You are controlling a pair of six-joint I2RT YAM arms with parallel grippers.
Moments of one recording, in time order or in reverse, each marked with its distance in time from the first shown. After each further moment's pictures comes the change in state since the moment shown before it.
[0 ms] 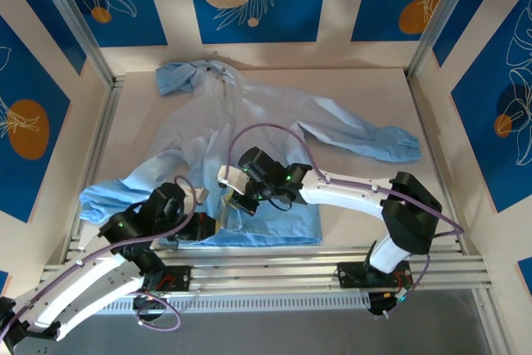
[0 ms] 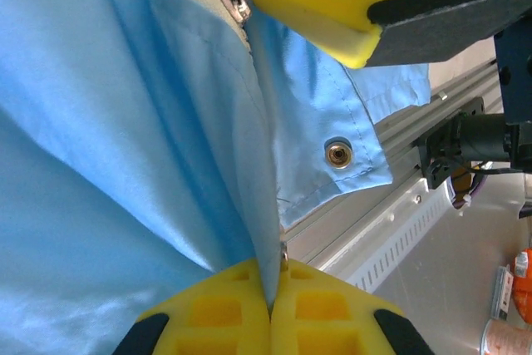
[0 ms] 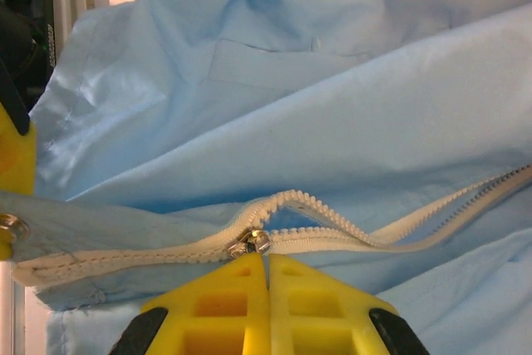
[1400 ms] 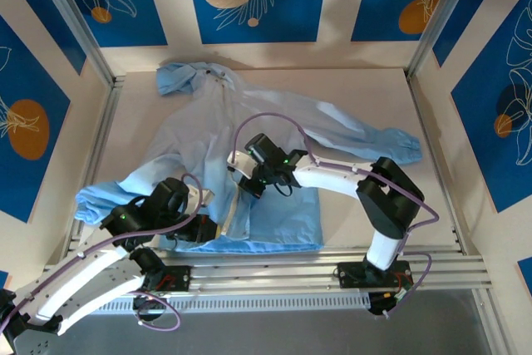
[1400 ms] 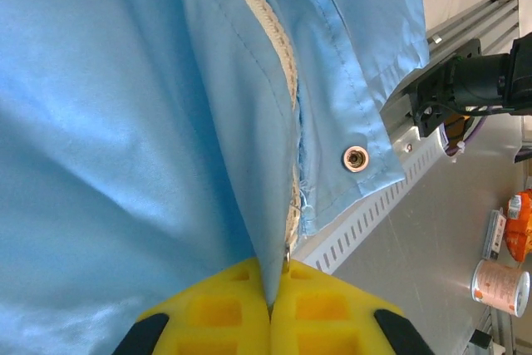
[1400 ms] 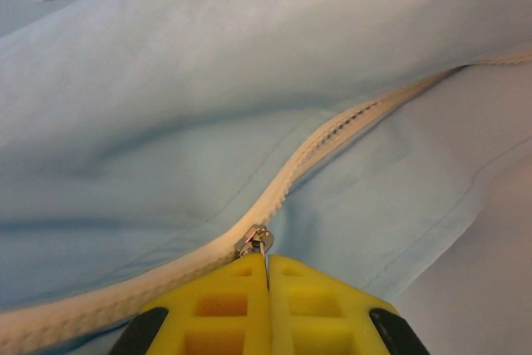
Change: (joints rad) left arm -0.002 0.068 0.084 -0.105 0.081 0.080; right arm -0.149 0.160 0.057 0.013 0.039 -0.082
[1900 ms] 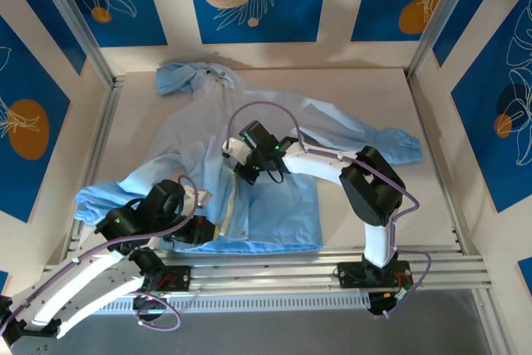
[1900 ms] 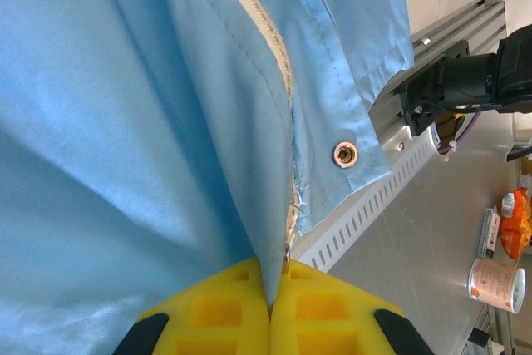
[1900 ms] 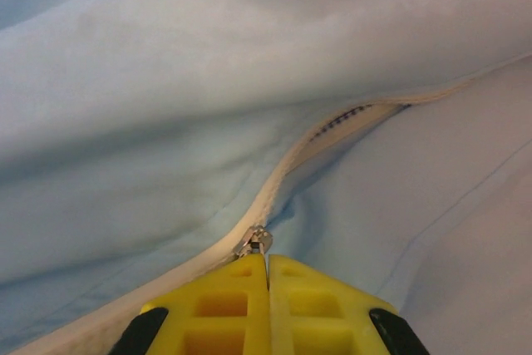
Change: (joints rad) left arm 0.000 -0.050 0.000 -0.019 0.000 0.000; right arm -0.055 0.152 0.185 -0.036 0.006 -0.034
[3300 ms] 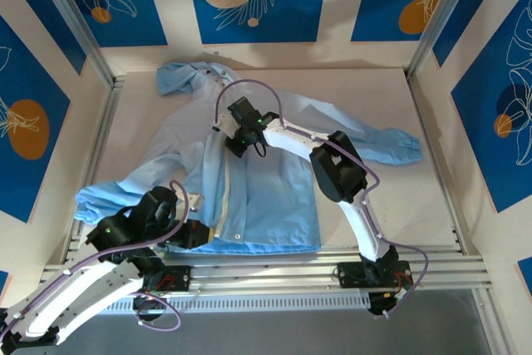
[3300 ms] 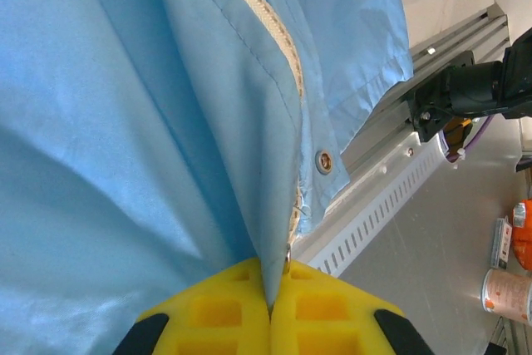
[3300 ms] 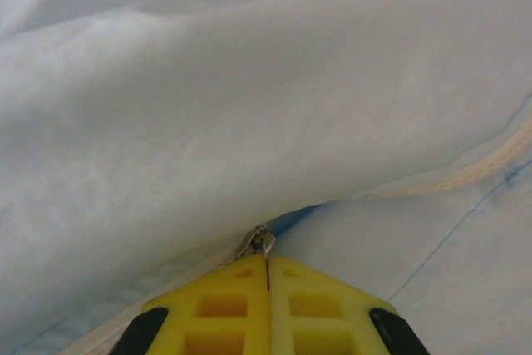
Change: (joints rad) left arm -0.002 -0.096 -0.029 -0.043 -0.045 -0.011; right arm -0.083 0.375 0.510 -0.143 0.046 -0.042
